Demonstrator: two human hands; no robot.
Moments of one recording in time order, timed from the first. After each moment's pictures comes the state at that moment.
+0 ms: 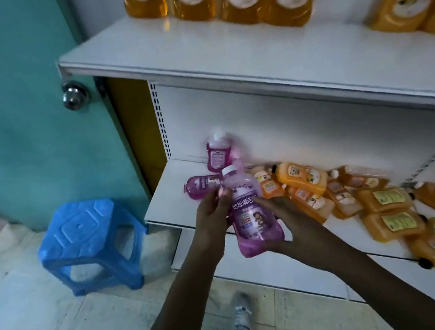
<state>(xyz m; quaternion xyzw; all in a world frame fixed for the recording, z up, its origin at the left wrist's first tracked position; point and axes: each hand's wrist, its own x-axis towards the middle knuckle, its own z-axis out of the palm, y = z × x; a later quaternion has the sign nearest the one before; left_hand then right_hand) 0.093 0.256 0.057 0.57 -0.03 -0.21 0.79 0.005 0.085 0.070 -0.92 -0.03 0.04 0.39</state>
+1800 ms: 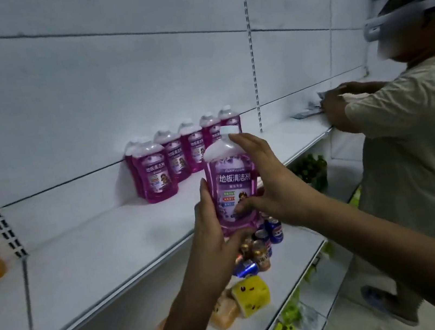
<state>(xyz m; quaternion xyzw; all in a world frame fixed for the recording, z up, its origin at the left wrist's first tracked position) -0.320 -0.445 0.287 0.54 -0.63 -0.17 0.53 -0.470 -0.510 0.349 -0.86 0.25 -0.40 0.19</state>
